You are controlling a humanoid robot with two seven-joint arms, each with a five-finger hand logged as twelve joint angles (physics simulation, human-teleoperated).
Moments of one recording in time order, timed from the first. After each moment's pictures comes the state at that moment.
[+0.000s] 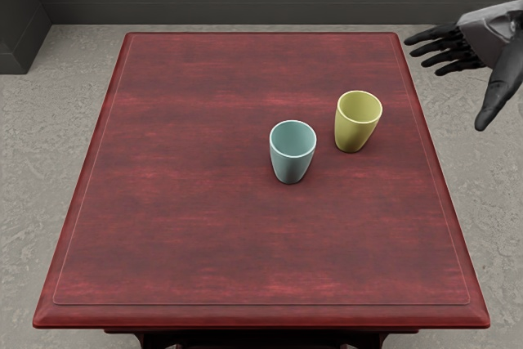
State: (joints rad) left arm -0.05 0.00 0.06 -0.29 -0.16 0.07 -0.03; right arm 1.62 -1.09 0.04 1.42 -0.09 0.61 -0.61
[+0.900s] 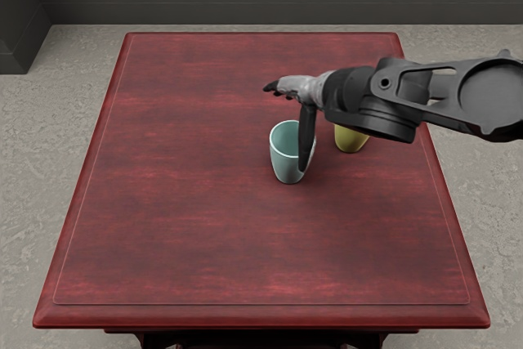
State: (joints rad) left arm -0.05 0.00 0.06 -0.29 -0.16 0.07 -0.03; right arm 1.54 -0.35 -0.14 1.42 -0.52 -0.11 -0.61
